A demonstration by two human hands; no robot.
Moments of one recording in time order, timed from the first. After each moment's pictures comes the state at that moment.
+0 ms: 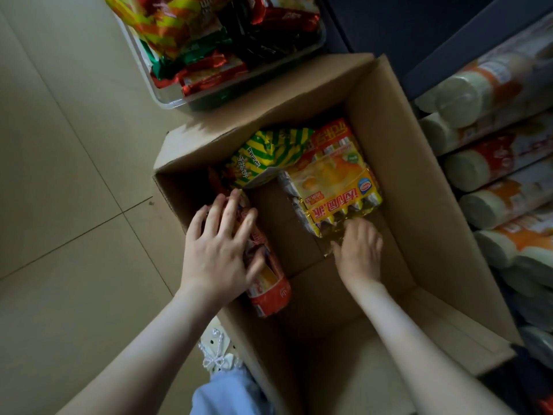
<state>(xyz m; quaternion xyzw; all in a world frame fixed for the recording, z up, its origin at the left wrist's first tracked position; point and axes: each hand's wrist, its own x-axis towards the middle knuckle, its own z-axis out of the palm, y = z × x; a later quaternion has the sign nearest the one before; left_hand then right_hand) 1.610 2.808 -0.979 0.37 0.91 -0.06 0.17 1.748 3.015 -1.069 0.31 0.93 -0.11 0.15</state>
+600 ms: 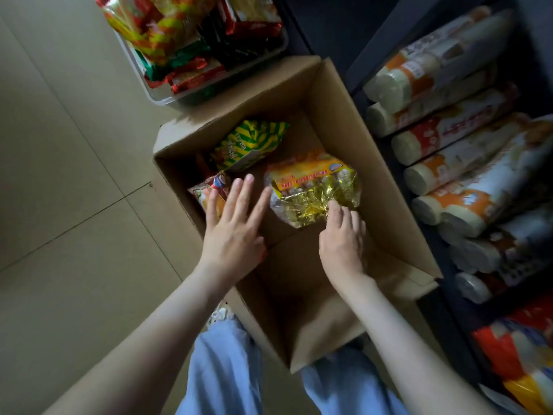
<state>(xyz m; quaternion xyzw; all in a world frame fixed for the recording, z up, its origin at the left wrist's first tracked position) 1.652 2.838 -0.921 0.40 0.91 0.03 0.15 1.760 3.002 -0.936 0.28 0.96 -0.10 0.03</state>
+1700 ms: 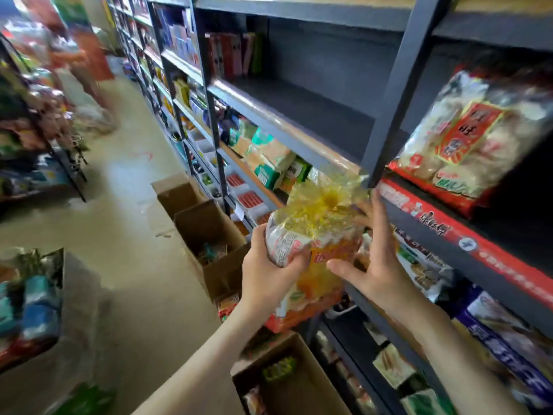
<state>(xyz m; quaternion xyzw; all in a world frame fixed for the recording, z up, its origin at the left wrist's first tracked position) 1.601 2.881 -0.148 0.22 0.70 0.68 0.02 1.708 3.027 -0.098 0.05 0.88 -0.41 -0.25</state>
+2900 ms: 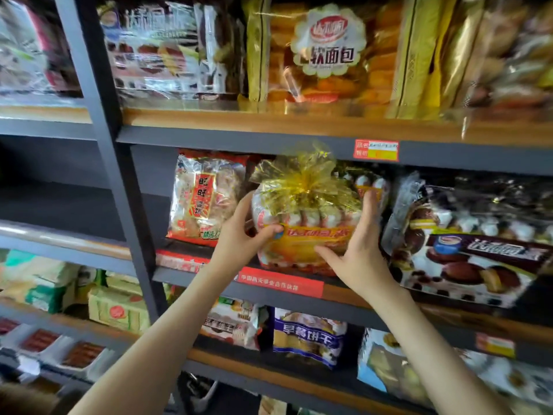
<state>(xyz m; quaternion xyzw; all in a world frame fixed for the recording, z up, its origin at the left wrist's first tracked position) 1.708 3.124 -0.030 0.64 0.50 0.57 0.13 1.933 3.159 -0.035 0.34 0.80 0.02 -0.50</state>
